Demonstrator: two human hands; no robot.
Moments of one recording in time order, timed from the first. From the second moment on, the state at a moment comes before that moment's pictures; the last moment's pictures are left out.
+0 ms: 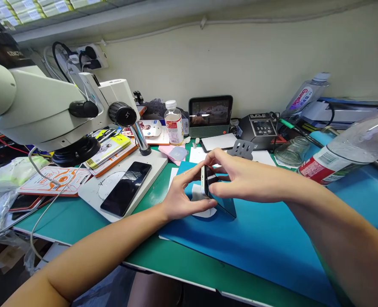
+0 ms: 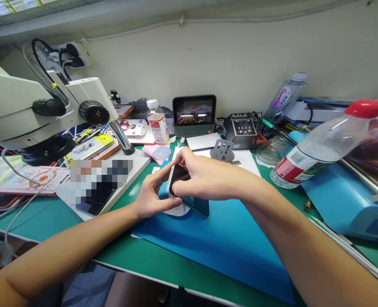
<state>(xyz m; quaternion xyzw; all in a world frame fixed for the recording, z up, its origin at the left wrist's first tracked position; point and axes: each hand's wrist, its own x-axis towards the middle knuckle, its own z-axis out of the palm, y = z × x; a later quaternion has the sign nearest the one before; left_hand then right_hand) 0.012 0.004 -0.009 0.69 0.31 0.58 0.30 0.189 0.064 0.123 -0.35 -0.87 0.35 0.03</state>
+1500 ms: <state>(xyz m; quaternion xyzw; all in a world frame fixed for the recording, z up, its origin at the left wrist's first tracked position) 0.016 0.001 -0.012 0.66 0.34 0.58 0.33 0.193 0.064 0.122 -0.33 -0.88 0.34 -0.01</state>
